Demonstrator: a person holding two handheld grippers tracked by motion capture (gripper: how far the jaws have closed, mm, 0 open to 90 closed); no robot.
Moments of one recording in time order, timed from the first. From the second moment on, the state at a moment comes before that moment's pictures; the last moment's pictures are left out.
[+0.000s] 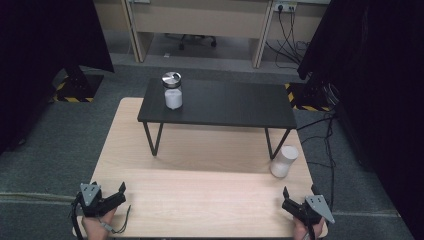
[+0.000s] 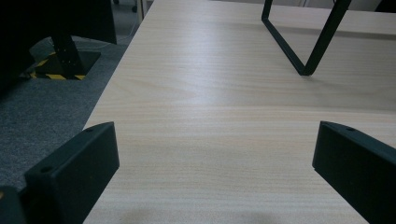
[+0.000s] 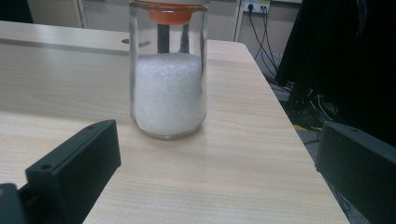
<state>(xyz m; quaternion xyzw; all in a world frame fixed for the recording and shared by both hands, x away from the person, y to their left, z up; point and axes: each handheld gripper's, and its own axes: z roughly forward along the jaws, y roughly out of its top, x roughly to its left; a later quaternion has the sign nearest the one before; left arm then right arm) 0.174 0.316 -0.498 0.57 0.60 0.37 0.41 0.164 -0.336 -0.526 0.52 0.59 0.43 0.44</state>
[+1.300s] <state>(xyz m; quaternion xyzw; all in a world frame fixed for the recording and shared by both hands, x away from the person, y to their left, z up) 0.171 0.308 -0.501 0.58 0.59 0.39 0.40 0.187 -0.345 -0.500 0.50 0.61 0.47 0.39</state>
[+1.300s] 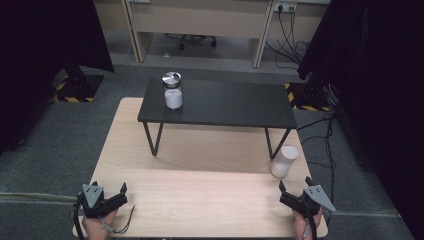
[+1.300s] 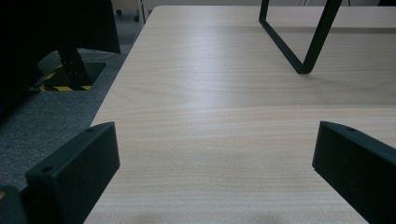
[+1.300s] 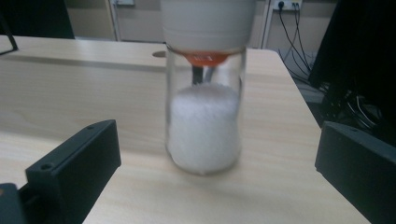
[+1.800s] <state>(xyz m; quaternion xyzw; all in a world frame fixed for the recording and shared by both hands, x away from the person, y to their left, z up) 0.171 0.305 -0.501 0.58 0.59 0.40 0.40 0.205 -0.328 -0.494 0.48 0.60 0.49 0.42</state>
